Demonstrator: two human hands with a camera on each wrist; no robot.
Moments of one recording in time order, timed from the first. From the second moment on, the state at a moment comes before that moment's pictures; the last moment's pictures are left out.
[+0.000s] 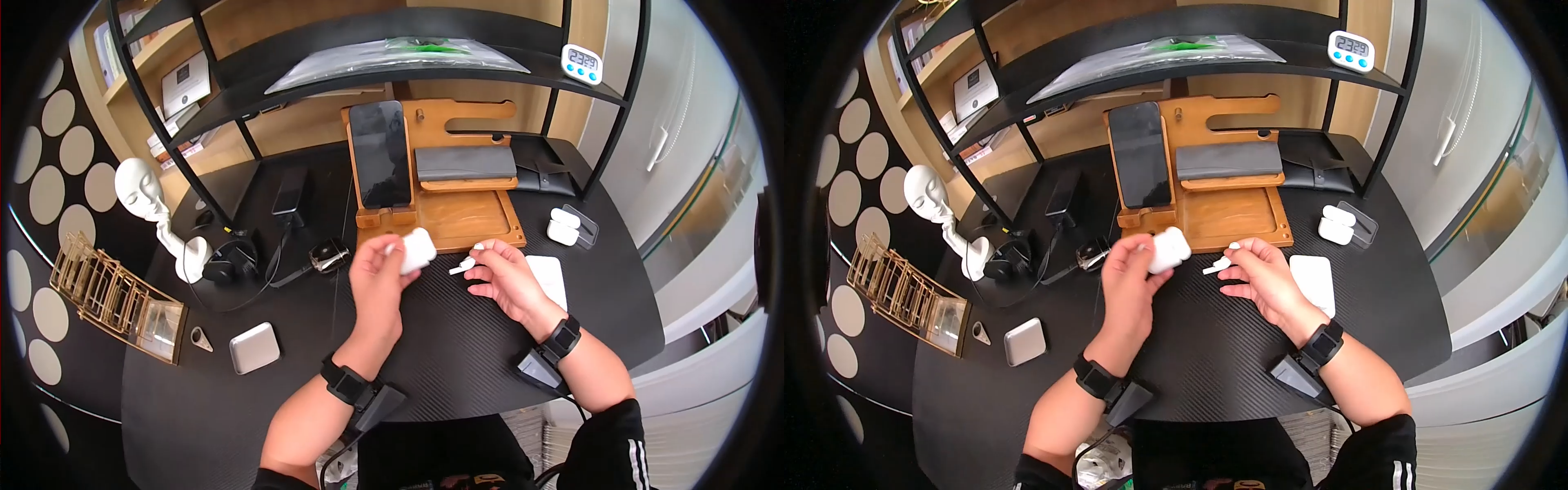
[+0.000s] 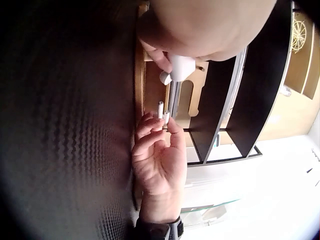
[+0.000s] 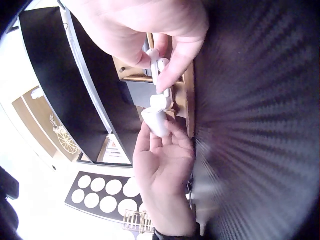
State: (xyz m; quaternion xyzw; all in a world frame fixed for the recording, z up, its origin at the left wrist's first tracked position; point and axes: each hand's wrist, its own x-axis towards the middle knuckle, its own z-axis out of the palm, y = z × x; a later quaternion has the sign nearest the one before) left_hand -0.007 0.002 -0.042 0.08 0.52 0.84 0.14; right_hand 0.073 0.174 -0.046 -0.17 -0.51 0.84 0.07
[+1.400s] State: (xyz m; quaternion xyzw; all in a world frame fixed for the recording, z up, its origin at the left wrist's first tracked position) left_hand -0.058 -0.036 -0.050 -0.11 0.41 0.89 0.15; right_hand 0.073 0.157 -0.046 0.02 -0.67 0.74 -0.09
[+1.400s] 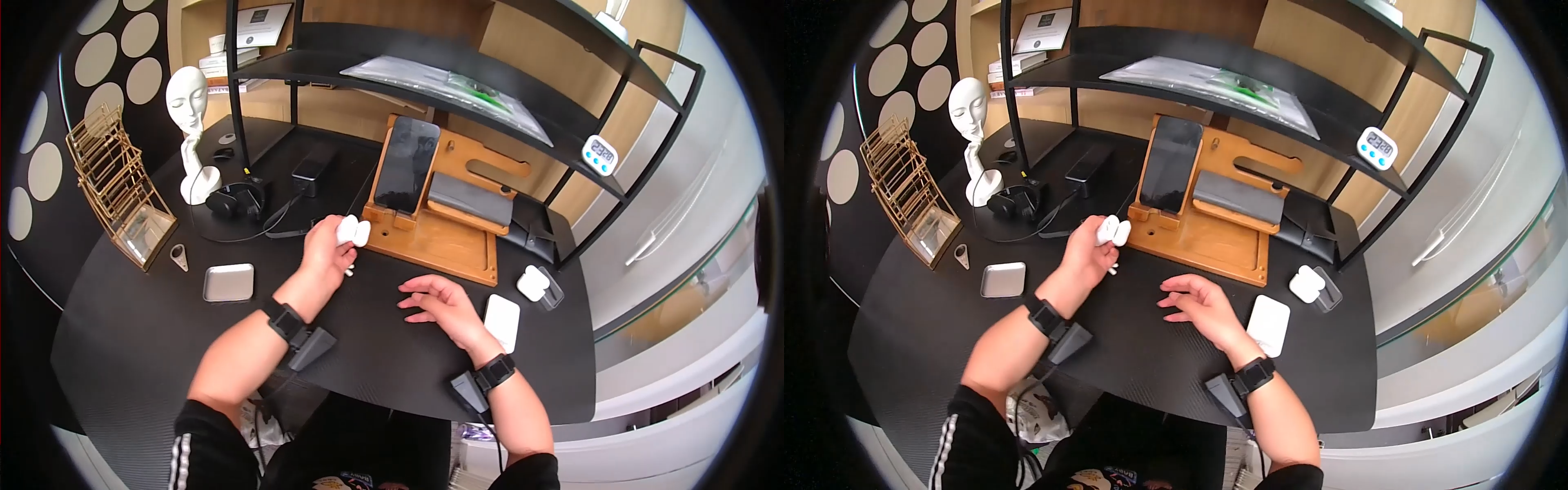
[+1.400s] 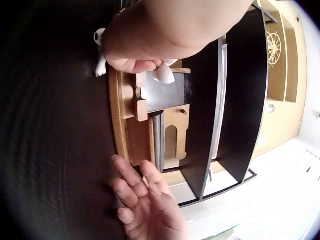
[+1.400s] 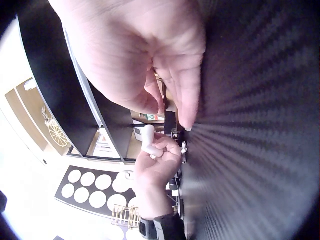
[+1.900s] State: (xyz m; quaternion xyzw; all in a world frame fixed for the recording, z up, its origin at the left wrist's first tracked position) left_hand -0.048 -0.121 -0.035 -0.03 0.61 0.79 0.07; right_hand 0.077 0.158 -0.051 0.05 -0.68 0.73 -0.09
